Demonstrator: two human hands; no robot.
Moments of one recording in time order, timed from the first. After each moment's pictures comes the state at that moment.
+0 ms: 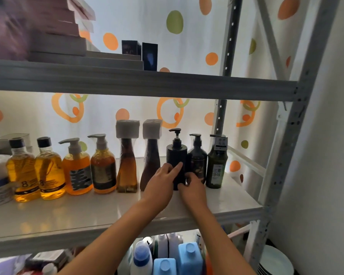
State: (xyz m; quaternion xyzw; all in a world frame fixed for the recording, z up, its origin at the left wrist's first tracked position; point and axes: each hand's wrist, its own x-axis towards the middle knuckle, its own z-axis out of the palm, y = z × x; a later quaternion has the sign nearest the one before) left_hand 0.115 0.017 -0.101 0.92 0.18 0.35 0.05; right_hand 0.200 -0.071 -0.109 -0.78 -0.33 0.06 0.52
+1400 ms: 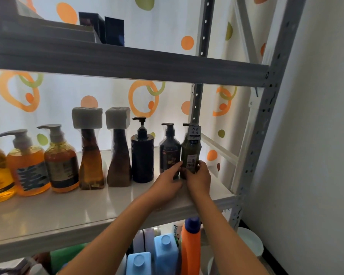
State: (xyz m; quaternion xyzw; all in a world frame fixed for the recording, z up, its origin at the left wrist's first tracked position) left_hand 0.201 -0.020 -0.125 0.86 0.14 0.20 0.46; right_hand 0.280 -0.106 -0.118 -0.75 -0.21 0.00 0.63
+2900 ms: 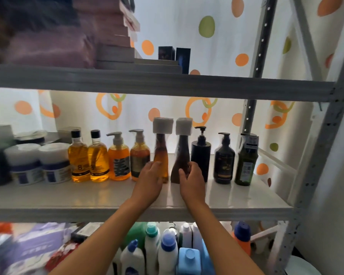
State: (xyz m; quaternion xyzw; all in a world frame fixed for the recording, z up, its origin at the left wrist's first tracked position) left_hand 0.007 0.050 -0.104 0.84 0.34 0.38 0.15; right_hand 0.129 -0.022 -0.117 -0.74 -0.39 -0.03 0.54
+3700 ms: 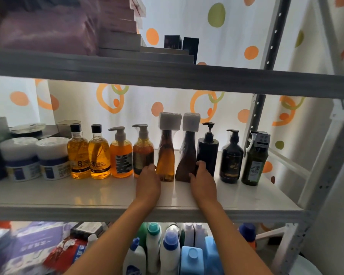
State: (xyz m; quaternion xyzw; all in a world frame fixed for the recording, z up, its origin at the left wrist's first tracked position) left_hand 0.021 0.076 -0.126 0.76 0.46 0.41 0.22; right_hand 0.155 -0.016 -0.121 -0.81 -0.42 -0.05 0.42
